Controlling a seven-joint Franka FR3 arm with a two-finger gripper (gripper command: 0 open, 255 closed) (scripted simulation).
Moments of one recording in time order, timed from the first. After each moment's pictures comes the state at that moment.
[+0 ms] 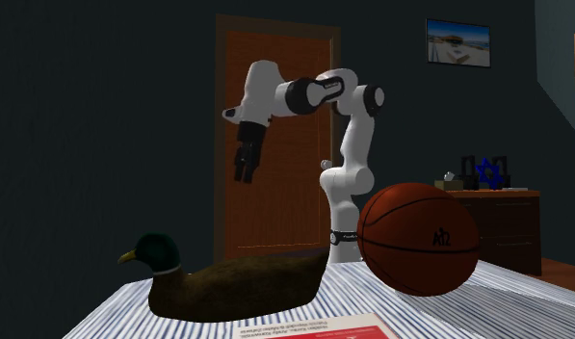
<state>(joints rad) 0.08 -0.39 0.24 -2.36 -0.01 2.14 0.28</state>
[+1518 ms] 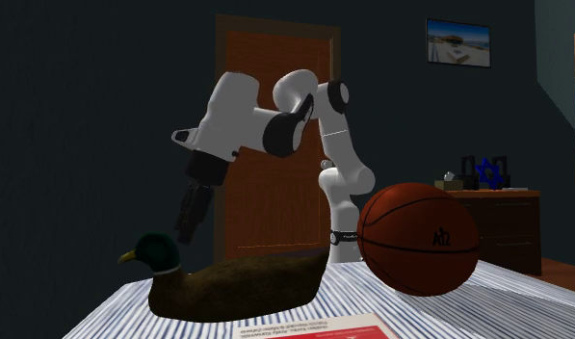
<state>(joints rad) 0.16 0.28 0.37 -1.92 -0.44 2.43 0.76</state>
